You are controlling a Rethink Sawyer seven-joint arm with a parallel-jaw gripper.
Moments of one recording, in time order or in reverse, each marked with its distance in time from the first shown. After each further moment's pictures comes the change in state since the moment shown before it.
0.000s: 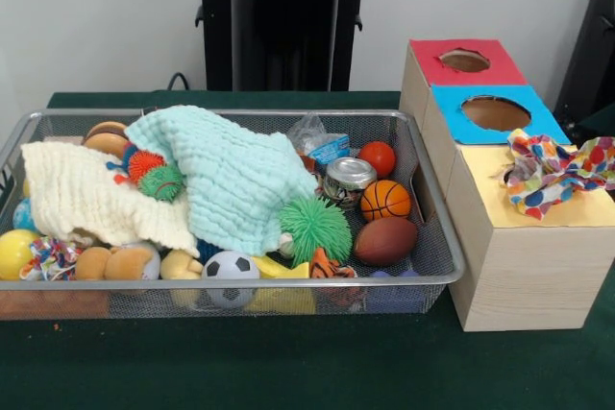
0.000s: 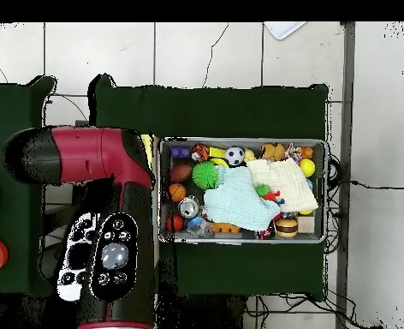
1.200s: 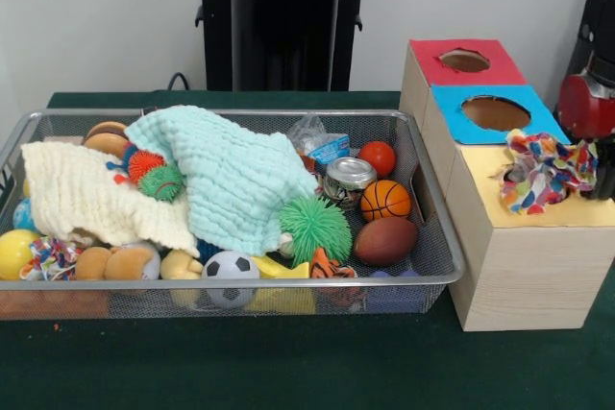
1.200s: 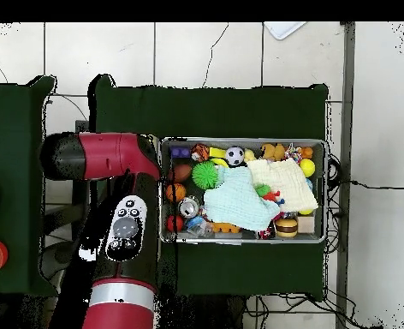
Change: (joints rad) arm 0.002 0.152 -0.031 -0.027 0.014 -0.040 0.000
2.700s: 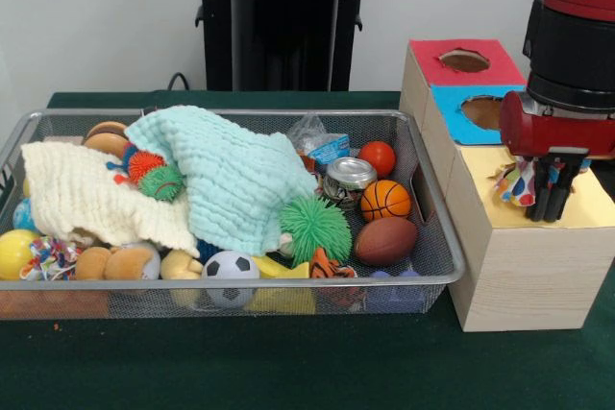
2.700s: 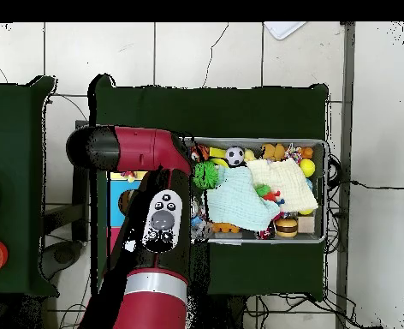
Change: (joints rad) arm -0.088 0.003 0.013 0.016 0.001 -0.060 0.000
